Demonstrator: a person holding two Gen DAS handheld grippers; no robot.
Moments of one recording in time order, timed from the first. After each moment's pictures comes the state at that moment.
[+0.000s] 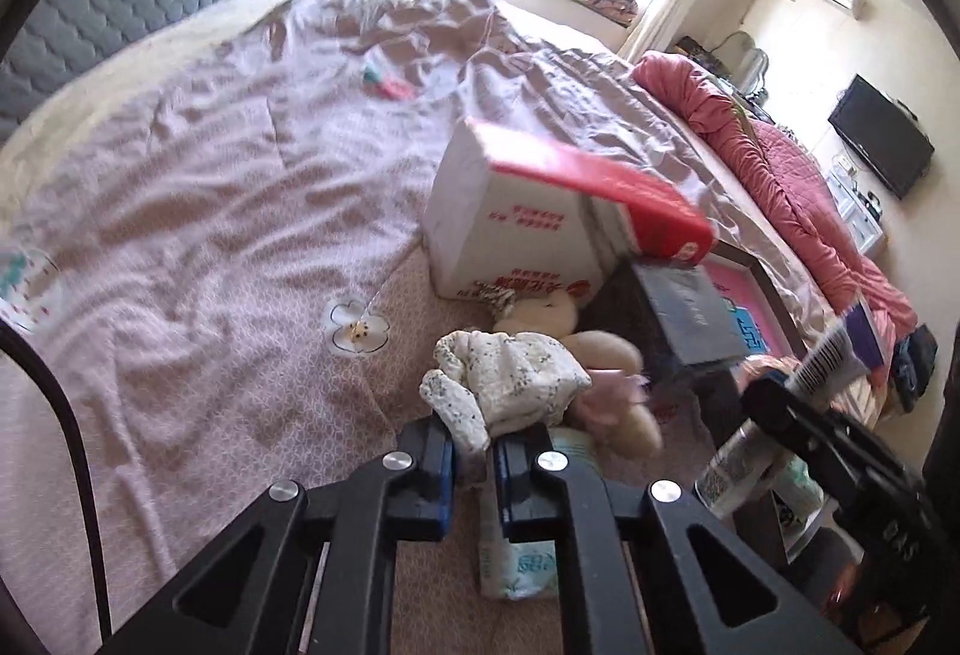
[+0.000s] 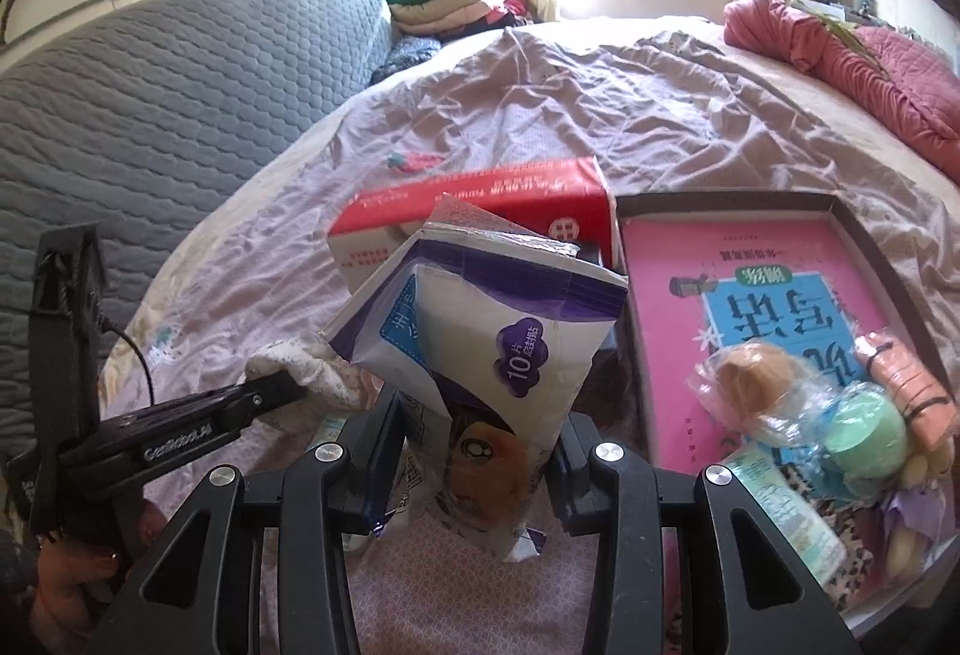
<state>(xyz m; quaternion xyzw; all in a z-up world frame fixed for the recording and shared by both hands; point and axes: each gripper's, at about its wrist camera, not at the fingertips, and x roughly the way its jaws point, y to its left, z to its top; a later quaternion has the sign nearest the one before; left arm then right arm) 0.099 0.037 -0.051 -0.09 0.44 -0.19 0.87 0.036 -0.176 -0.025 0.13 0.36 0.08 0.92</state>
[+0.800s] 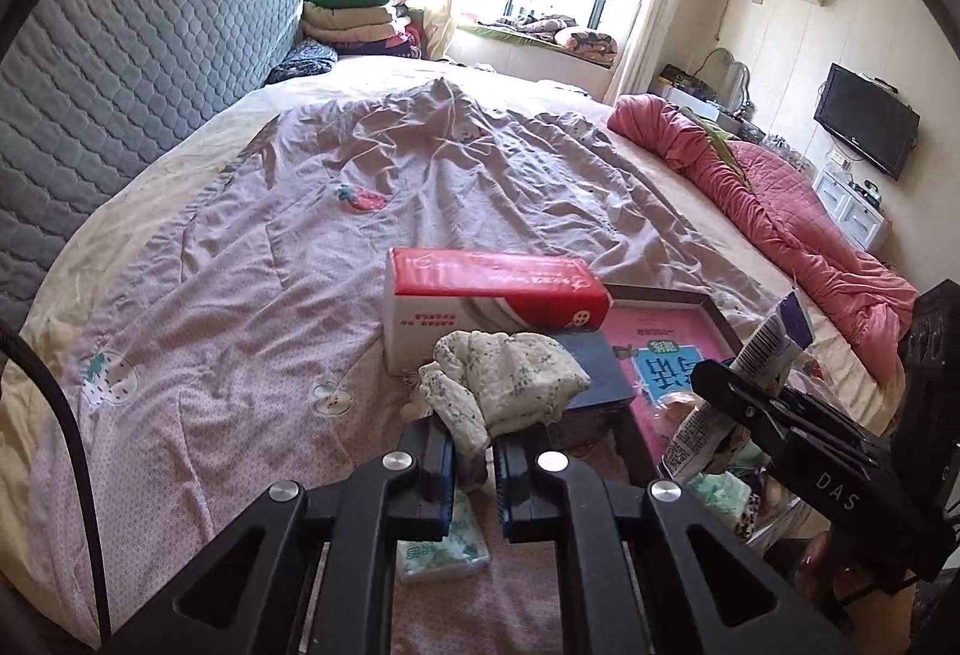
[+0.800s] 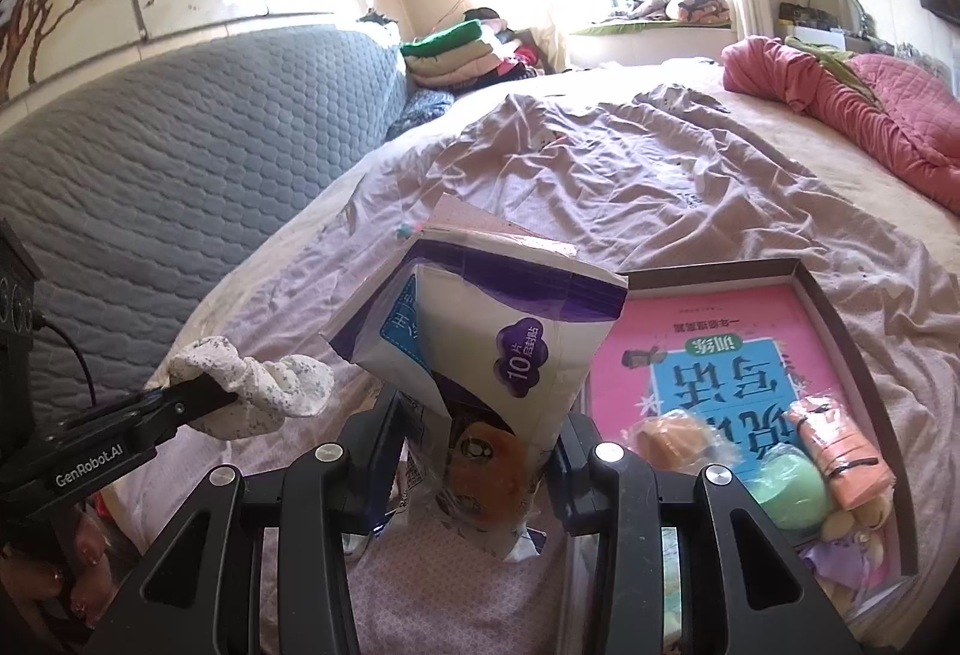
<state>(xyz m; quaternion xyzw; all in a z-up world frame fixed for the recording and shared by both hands) 0.047 -0.001 0.042 -0.05 0.37 -0.17 0.91 0.009 -0.225 0.022 0.15 0.31 0.09 0.93</state>
